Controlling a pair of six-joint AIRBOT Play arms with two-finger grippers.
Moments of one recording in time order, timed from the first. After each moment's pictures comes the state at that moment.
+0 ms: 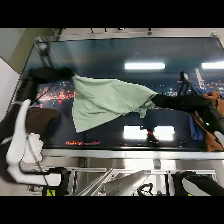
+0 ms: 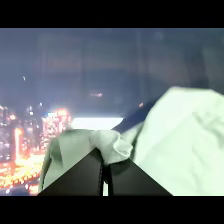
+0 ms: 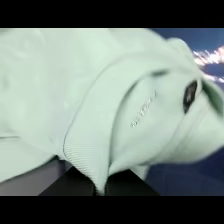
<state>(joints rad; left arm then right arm) -0.01 -1.59 1.42 -2.01 0.69 1.81 0.06 -1.22 0.80 2.45 -0.67 -1.94</state>
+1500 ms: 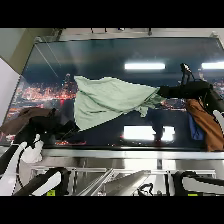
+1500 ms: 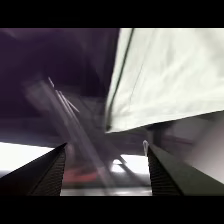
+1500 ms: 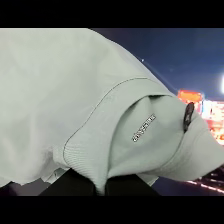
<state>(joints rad) 0.19 -1.14 0.53 -2.15 1.01 1.60 -0.06 -1.44 1.06 2.39 -0.81 -2.05</state>
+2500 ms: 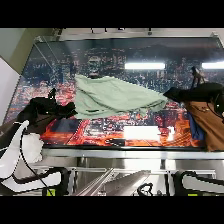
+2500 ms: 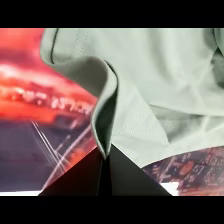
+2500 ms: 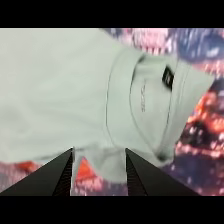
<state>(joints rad) 0.15 -1.37 0.87 -2.17 0.96 1.67 -0.19 -1.44 1.02 2.39 -0.95 -2.04</state>
